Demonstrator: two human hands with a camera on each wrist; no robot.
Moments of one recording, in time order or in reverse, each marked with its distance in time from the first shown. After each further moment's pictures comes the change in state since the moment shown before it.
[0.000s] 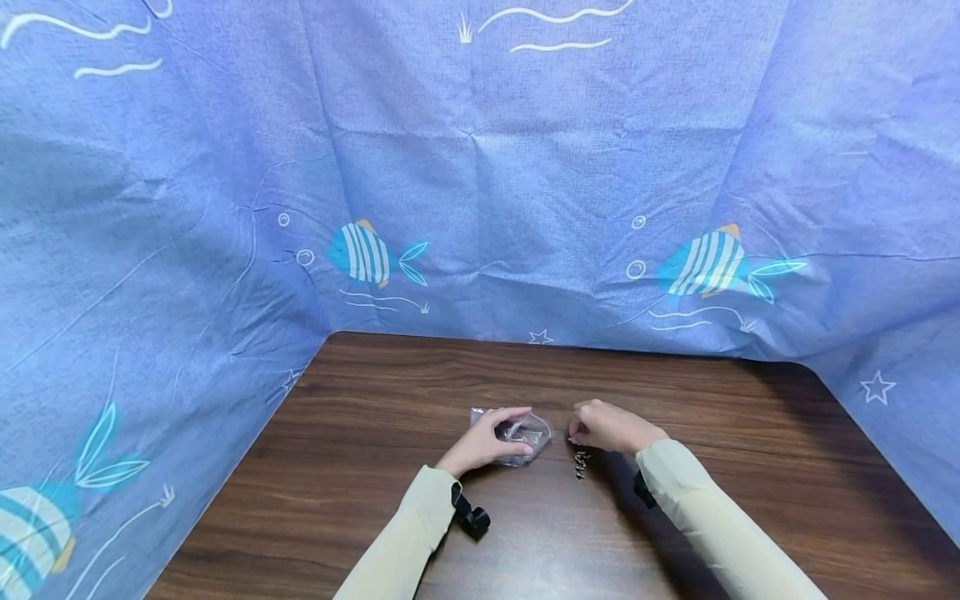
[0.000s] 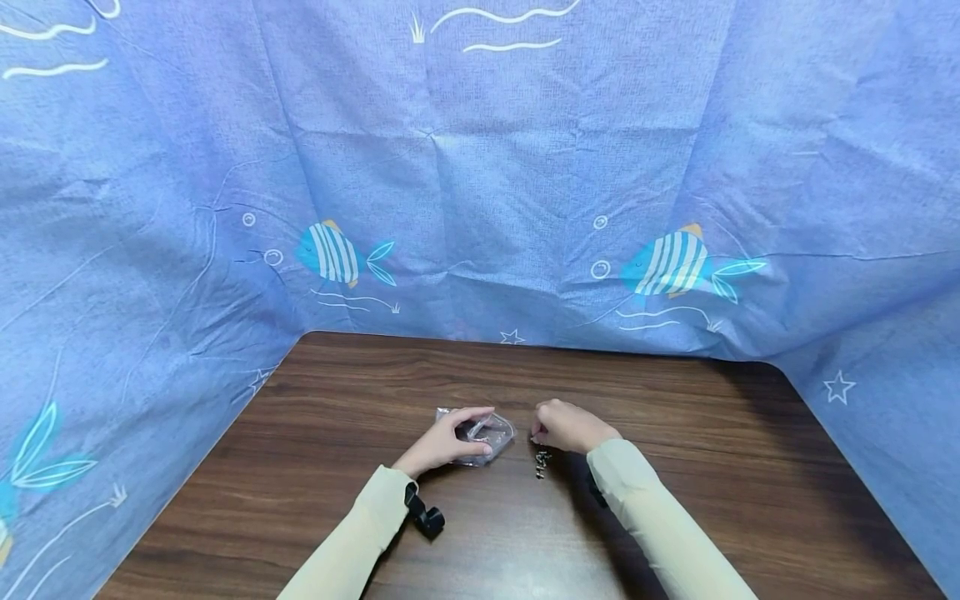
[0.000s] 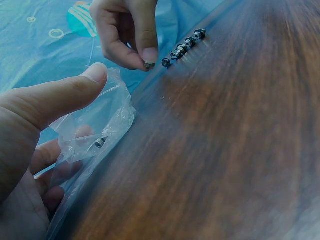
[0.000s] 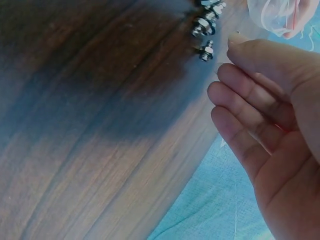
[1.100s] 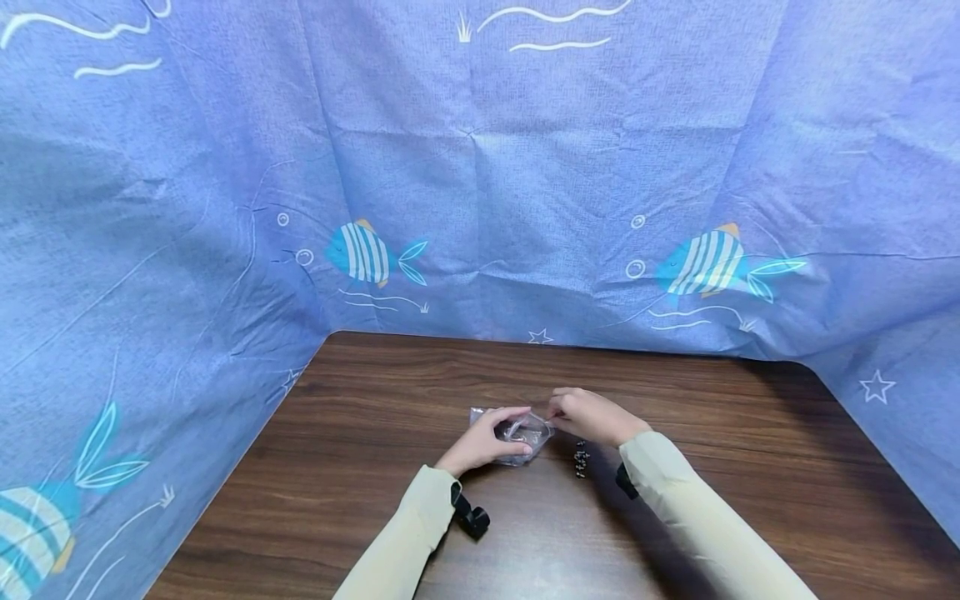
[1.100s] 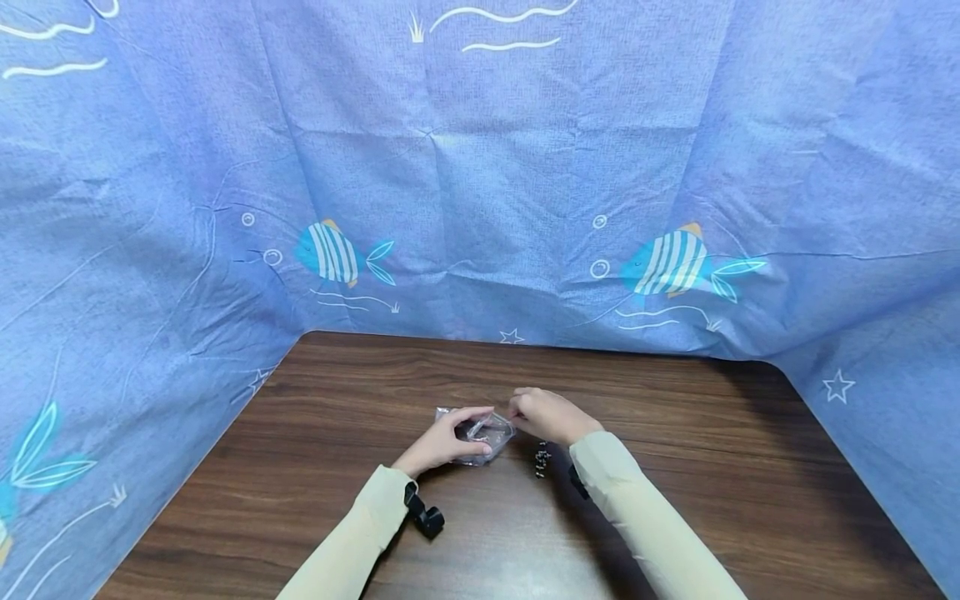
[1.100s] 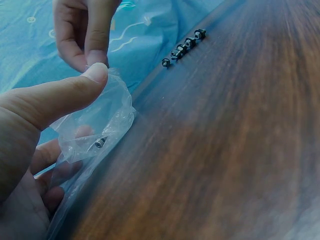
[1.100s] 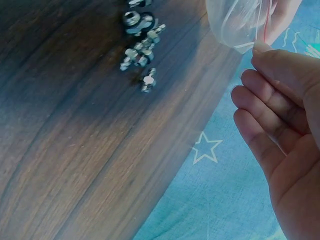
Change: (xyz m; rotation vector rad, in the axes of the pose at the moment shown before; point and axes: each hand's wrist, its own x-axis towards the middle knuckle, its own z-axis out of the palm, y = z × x) left_hand -0.008 0.026 -0.006 -0.037 -0.021 -0.004; right_hand 0.024 -0.019 -0.009 -0.045 0.109 -0.038
